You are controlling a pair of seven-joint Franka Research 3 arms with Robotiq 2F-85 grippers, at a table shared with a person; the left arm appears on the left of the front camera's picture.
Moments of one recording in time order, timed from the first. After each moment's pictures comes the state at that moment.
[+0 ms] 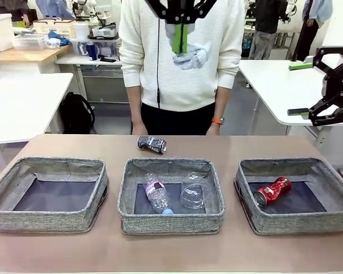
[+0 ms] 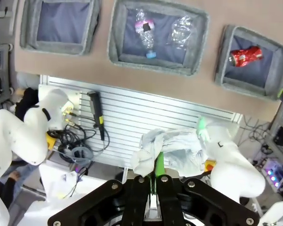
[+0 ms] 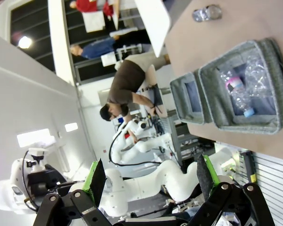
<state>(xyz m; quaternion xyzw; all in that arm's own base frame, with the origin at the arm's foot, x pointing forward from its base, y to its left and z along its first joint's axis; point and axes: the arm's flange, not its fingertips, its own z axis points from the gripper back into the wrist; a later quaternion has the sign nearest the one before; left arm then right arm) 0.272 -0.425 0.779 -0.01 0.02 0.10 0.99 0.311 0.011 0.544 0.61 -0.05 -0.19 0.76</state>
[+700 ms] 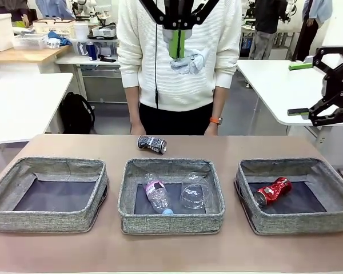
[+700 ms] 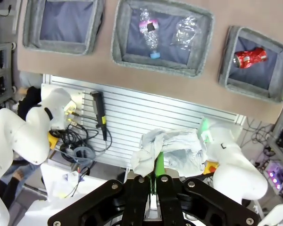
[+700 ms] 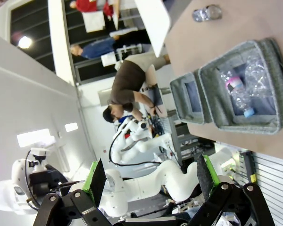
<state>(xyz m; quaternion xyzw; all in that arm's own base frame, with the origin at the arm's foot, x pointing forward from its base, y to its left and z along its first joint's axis) 0.271 -0.425 0.775 0.00 0.02 0.11 0.99 0.311 0.011 0.544 0.61 -0.05 -0.19 0.76</state>
